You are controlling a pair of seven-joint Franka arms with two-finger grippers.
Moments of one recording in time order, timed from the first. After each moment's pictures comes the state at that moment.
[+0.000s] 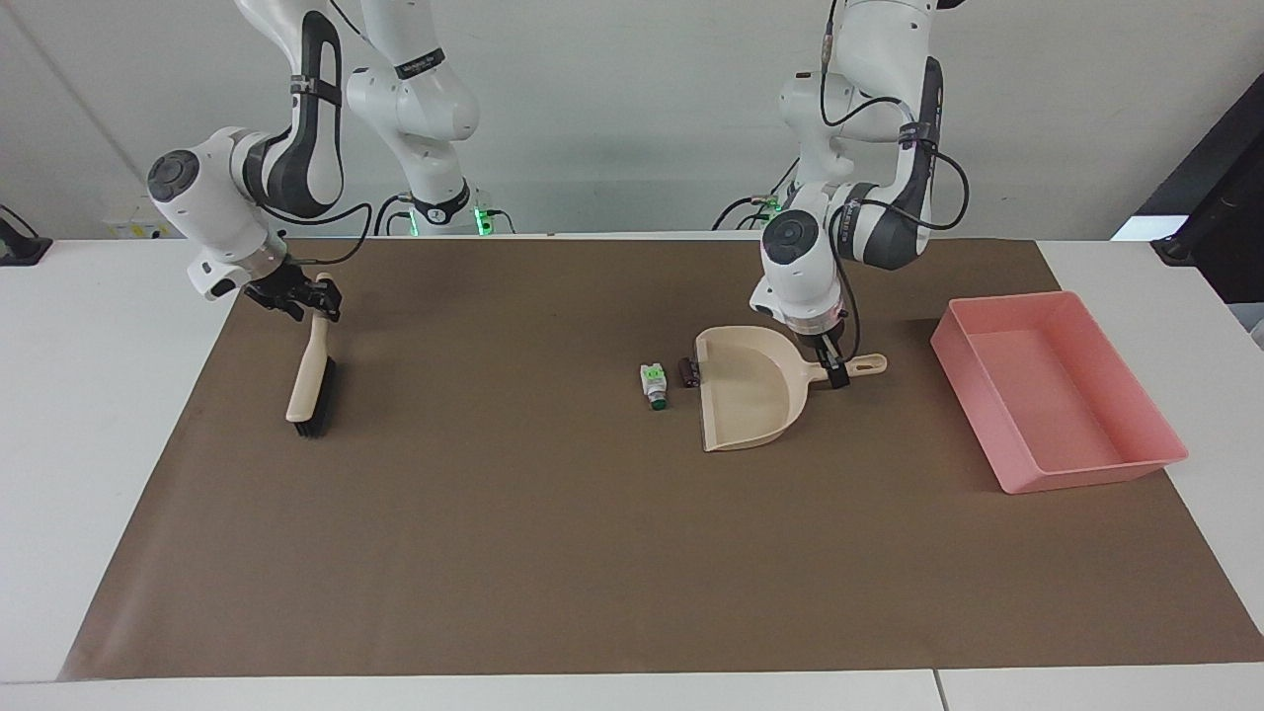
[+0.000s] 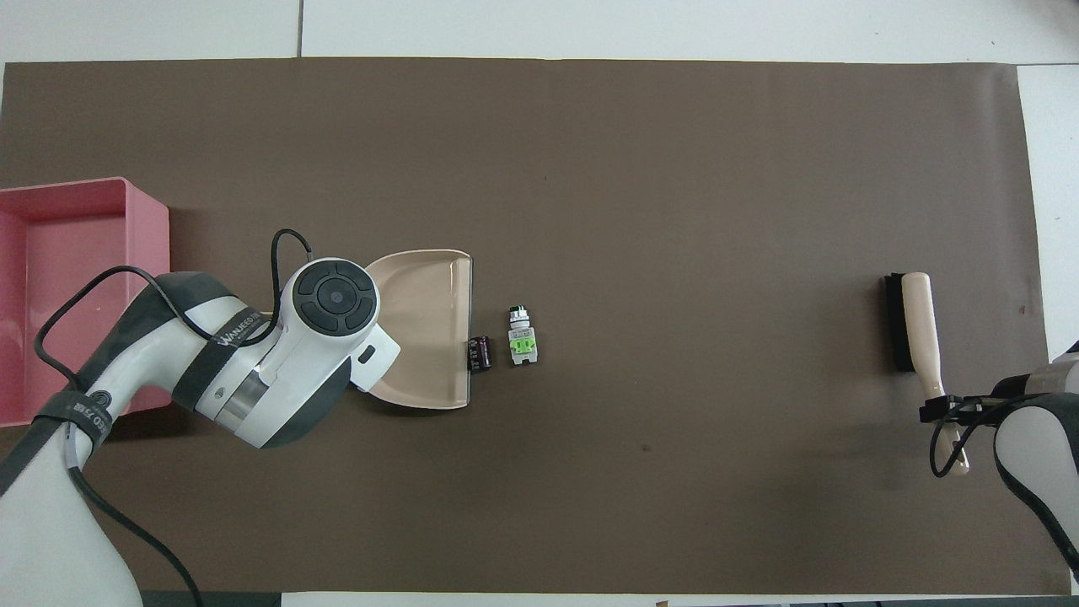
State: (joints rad) left arm -0.39 0.10 -0.07 -2.18 0.43 2.04 0.82; right arm -0.34 -0.19 -0.04 -2.52 0.02 2.17 -0.29
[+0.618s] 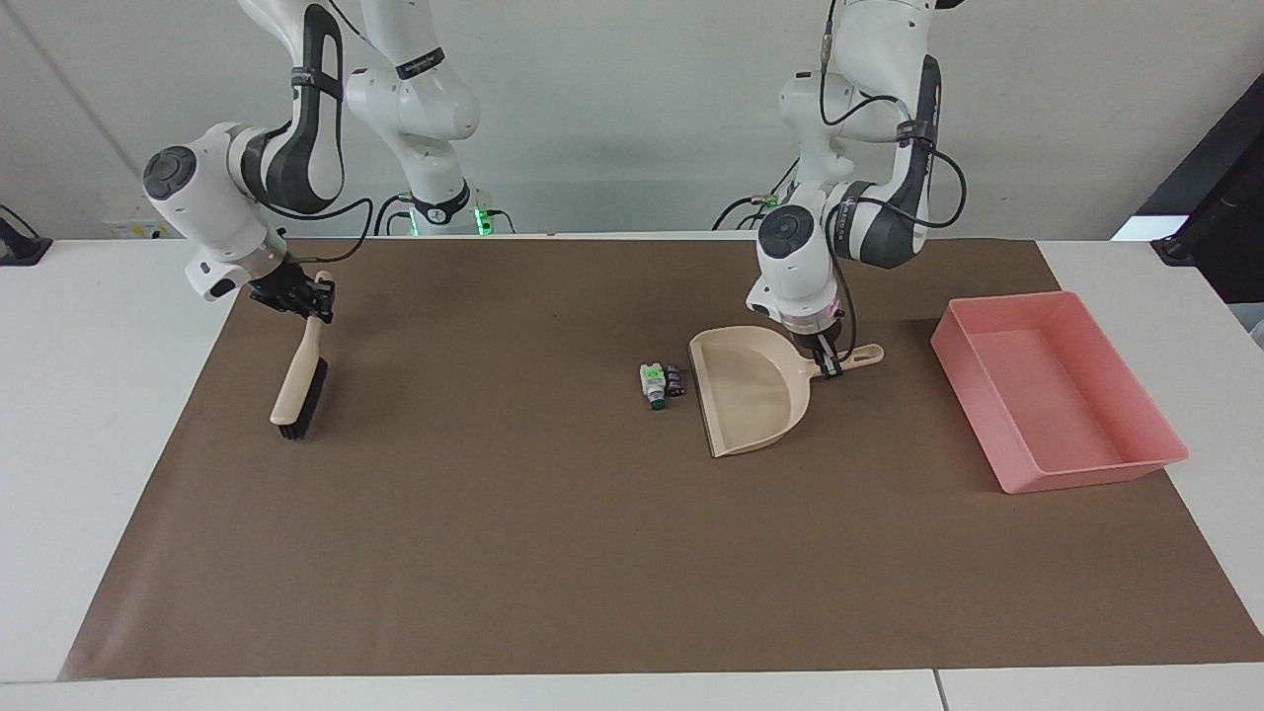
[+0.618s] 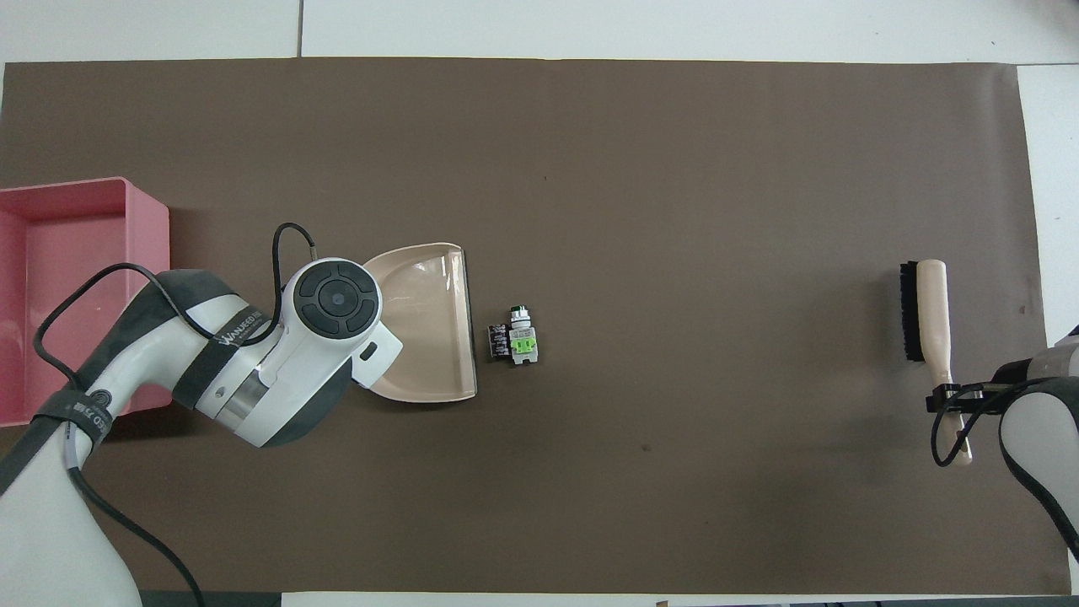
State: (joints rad) left arm -0.39 0.10 -0.07 -2.17 0.45 2.06 0.82; right arm -0.30 -0.19 -0.03 -2.44 0.03 2.08 -0.27
